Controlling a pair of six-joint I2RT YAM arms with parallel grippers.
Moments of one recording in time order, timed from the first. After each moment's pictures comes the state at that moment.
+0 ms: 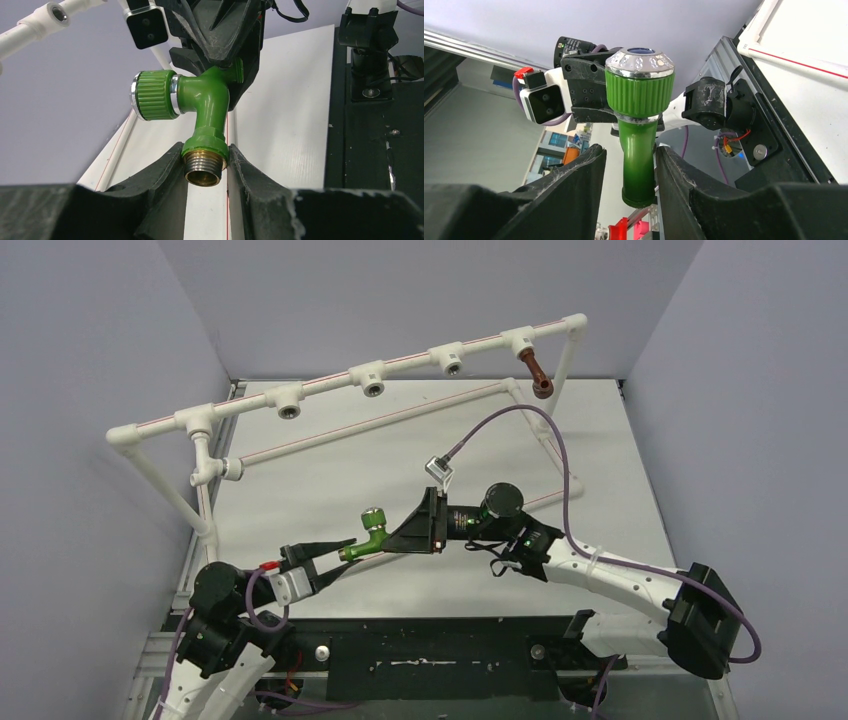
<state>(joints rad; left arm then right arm) -0.50 0.14 0.47 -0.17 0.71 0.27 0.93 1.21 0.74 0.52 -0.63 1.26</state>
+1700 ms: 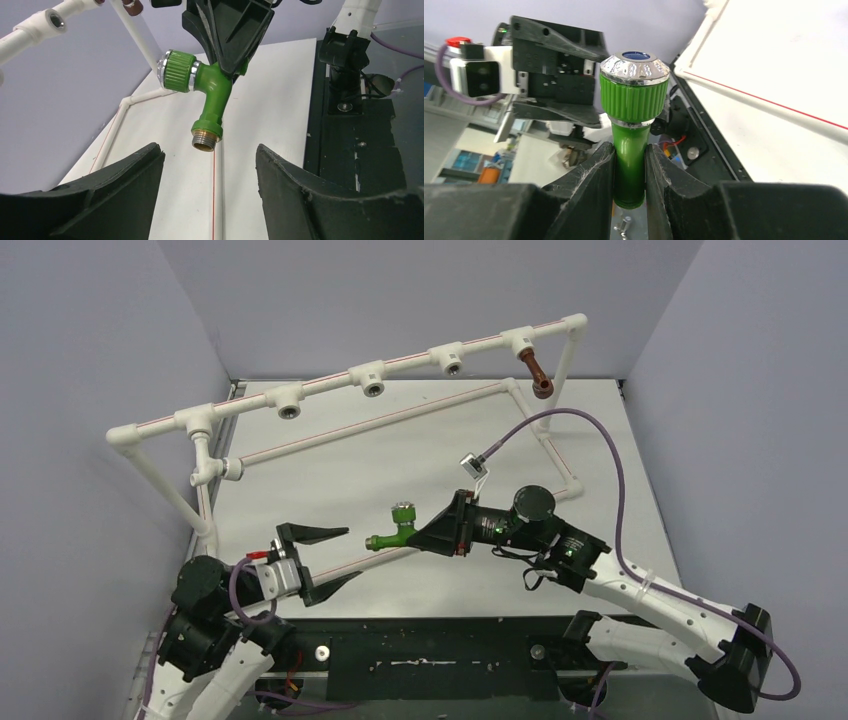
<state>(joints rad) -0.52 0.23 0.62 -0.28 0.73 0.22 0.92 0.98 0.77 0.15 -0.48 0.95</state>
